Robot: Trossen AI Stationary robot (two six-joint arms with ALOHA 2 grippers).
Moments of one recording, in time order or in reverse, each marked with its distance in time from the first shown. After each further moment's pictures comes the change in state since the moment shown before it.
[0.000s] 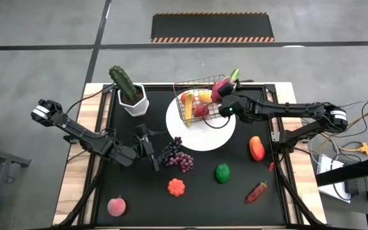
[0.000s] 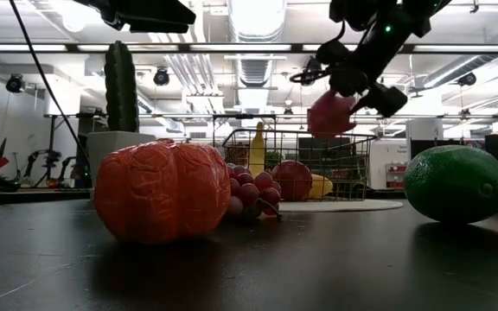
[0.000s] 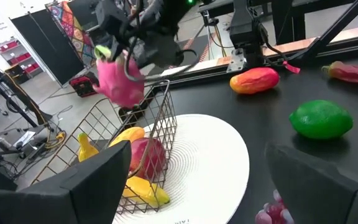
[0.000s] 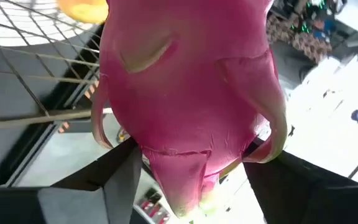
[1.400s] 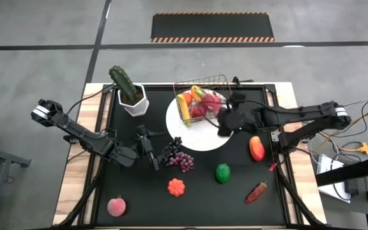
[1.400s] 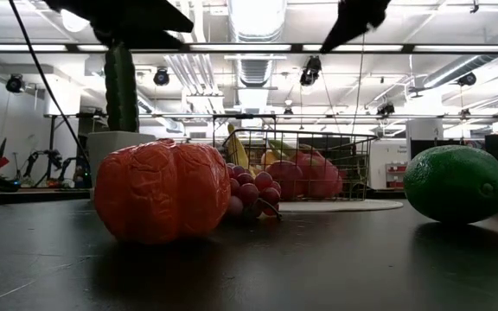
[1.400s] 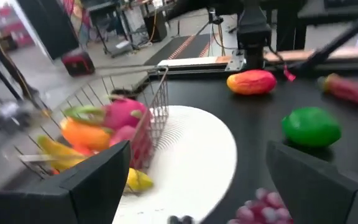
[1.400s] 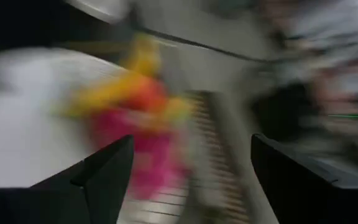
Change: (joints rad) left arm 0.000 0.000 -0.041 0.010 0.001 -0.189; right arm 0.344 -0.024 0.289 -0.334 -0.135 1.335
